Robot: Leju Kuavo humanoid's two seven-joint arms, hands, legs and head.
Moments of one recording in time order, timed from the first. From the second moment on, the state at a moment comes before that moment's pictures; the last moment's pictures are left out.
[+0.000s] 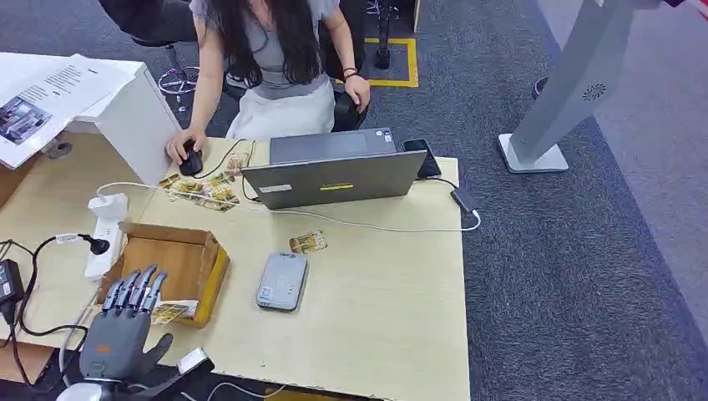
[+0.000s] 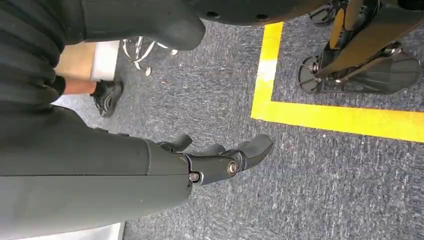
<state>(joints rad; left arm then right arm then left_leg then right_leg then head) 0.34 0.08 0.08 -1.71 -1.31 0.32 -0.05 -0.05 -0.09 1.28 -0.12 -1.19 -0.10 0.00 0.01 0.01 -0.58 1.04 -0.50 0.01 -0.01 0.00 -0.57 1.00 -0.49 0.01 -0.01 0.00</state>
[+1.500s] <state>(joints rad) 0.30 0.06 0.17 -1.65 -1.33 0.29 -0.04 -0.05 -0.09 1.31 -0.11 -1.21 -0.09 -0.01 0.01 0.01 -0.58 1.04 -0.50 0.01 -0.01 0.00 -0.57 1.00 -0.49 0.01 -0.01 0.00</state>
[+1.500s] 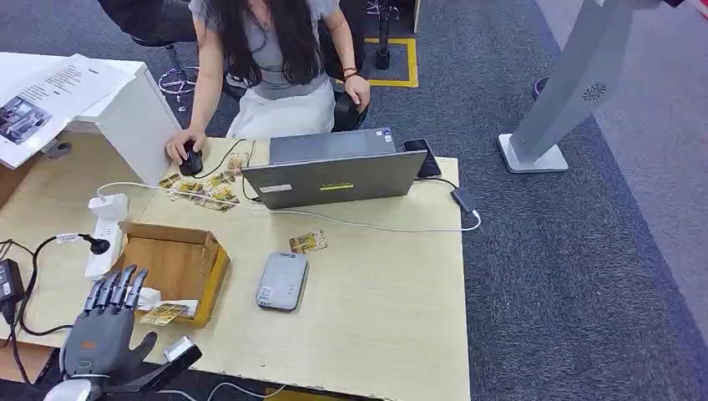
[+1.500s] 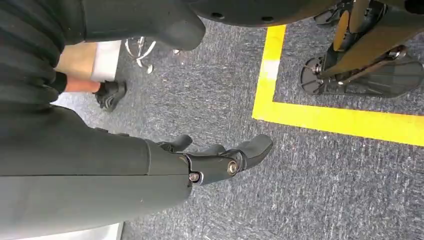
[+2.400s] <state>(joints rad) 0.29 0.05 0.19 -1.60 -1.33 0.27 -0.06 -0.05 -0.09 1.34 -0.11 -1.21 -0.09 -0.01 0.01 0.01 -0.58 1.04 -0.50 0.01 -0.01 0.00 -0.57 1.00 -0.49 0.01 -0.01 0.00</state>
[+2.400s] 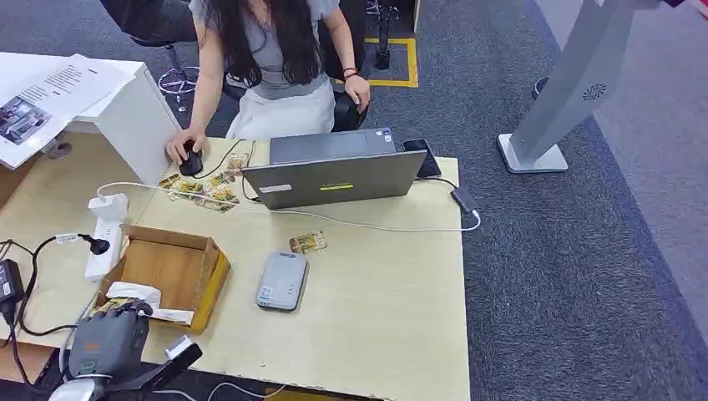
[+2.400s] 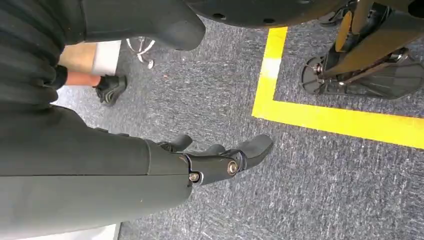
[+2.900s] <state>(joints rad) 0.29 0.05 0.20 -1.60 -1.32 0.28 -0.08 -0.05 -0.09 1.34 -0.11 -1.22 -0.09 -0.01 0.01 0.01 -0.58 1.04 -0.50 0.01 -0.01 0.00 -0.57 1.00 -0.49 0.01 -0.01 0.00</state>
